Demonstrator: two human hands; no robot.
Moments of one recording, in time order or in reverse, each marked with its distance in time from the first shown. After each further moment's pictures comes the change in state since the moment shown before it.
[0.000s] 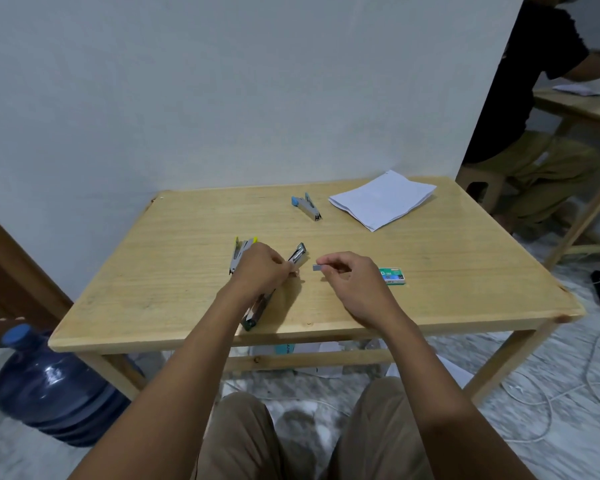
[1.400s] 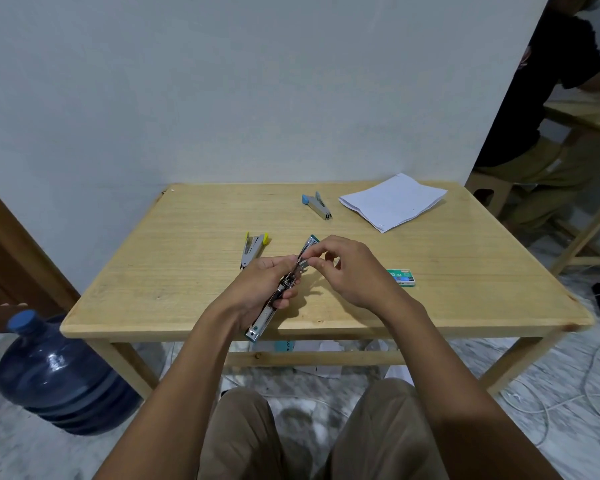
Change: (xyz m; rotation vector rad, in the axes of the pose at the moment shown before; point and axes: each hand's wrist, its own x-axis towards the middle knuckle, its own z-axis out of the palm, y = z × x) left_hand -0.046 -0.013 -0.010 -0.917 -0.334 -0.010; right_hand 0.010 -0.035 0.005 -0.252 -0.182 -0.262
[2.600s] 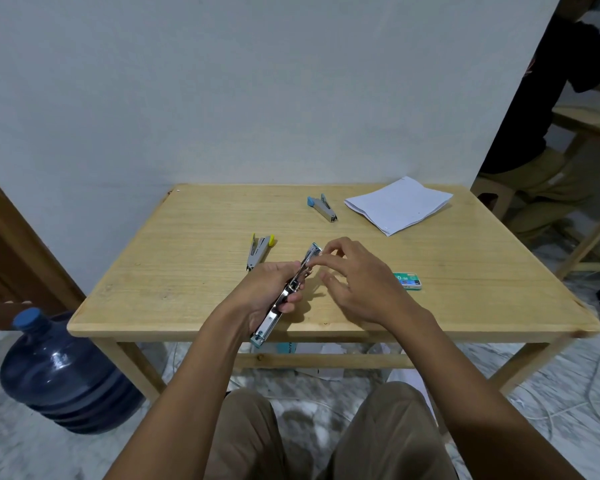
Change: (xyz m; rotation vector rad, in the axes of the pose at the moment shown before) left_hand 0.003 -0.002 -0.001 -0.067 0.053 -0.084; right_hand -0.009 0.013 0.003 -0.414 -0.029 -0.138
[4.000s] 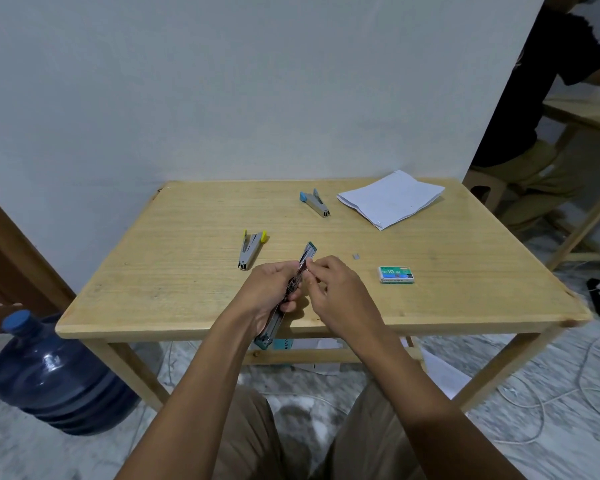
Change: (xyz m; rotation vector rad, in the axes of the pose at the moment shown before) left_hand 0.003 -0.011 0.015 -0.017 0.092 0.014; right_hand -0.012 -0.020 0.042 0.268 0.192 0.203
